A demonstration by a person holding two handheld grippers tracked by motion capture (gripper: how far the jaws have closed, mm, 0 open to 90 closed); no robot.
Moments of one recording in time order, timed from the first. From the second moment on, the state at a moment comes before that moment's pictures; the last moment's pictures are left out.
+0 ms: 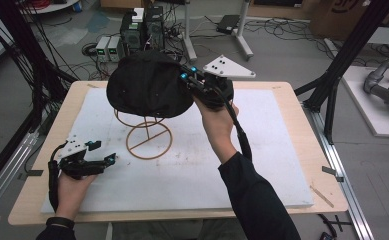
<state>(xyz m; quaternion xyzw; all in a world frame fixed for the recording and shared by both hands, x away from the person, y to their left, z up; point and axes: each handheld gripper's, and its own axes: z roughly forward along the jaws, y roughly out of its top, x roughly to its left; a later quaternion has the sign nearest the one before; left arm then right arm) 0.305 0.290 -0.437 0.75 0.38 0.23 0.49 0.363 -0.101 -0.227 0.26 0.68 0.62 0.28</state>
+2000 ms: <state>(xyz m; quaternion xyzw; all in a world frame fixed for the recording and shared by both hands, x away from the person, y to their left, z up) 0.305 0.290 -0.437 0.75 0.38 0.23 0.49 0.358 -0.118 -0.283 0.28 0.74 0.55 0.28</state>
